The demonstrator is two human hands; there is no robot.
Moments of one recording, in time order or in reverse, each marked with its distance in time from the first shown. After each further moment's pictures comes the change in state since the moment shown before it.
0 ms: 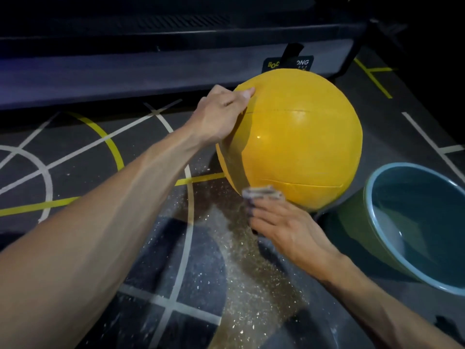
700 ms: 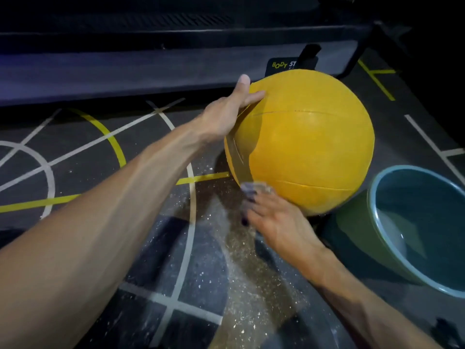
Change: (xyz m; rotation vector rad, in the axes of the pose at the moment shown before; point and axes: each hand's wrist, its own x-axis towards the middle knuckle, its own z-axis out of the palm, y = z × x) left_hand -0.026 0.018 -0.007 -0.139 -0.134 -0.051; right_hand 0.022 -0.008 0.011 -0.002 -0.097 0.118
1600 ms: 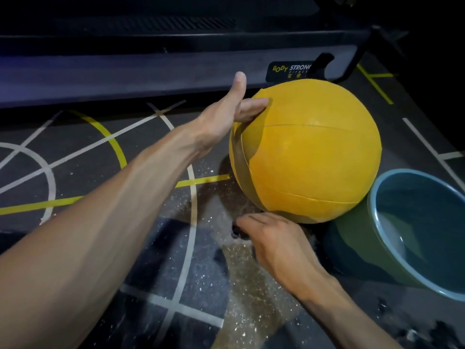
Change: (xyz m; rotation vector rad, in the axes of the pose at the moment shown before) left_hand -0.006 0.003 -0.006 -0.133 -0.119 0.024; right_hand -0.002 -0.041 -0.026 0.210 0.011 0.205
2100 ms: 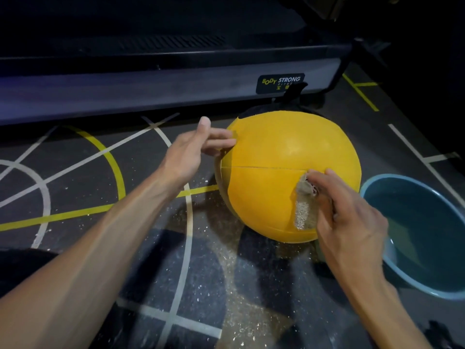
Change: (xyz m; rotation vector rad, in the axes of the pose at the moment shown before) left_hand -0.042 -0.033 -0.002 -0.043 0.302 0.045; right_hand -0.024 0.027 -0.072 -0.062 0.646 0.305
